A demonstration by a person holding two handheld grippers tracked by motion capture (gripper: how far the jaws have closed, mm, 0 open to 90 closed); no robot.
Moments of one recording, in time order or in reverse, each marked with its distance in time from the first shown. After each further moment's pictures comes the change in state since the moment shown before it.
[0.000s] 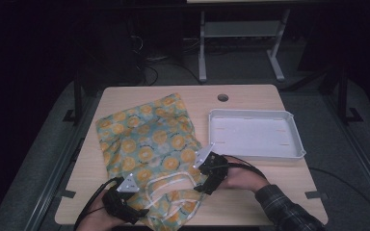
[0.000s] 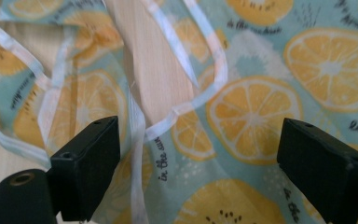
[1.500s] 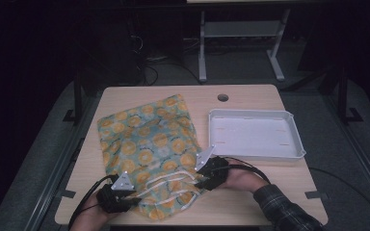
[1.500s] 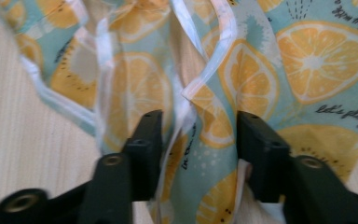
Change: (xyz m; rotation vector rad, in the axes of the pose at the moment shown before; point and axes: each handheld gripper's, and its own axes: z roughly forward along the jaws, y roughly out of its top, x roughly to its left) left arm 0.016 -0.006 -0.010 -0.001 0.027 0.030; right arm 0.002 -0.007 0.005 0.005 0.024 -0.002
